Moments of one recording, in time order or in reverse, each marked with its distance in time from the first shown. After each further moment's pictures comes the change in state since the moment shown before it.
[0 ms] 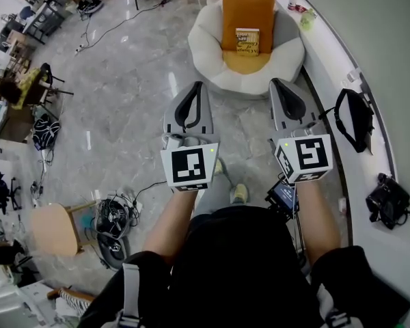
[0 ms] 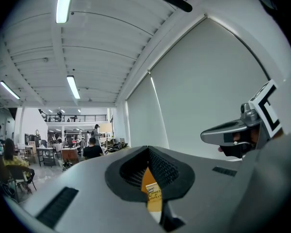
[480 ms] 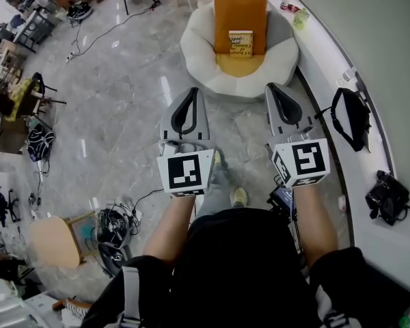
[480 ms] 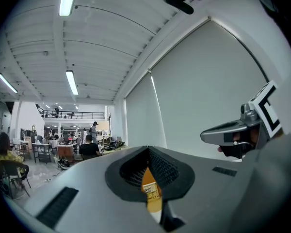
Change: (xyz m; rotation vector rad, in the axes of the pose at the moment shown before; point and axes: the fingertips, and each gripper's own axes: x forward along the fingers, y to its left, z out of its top) left arm 0.021 0.017 -0.014 -0.030 0.003 -0.038; right arm 0.024 0.002 -0.006 -0.006 0.023 -0.025
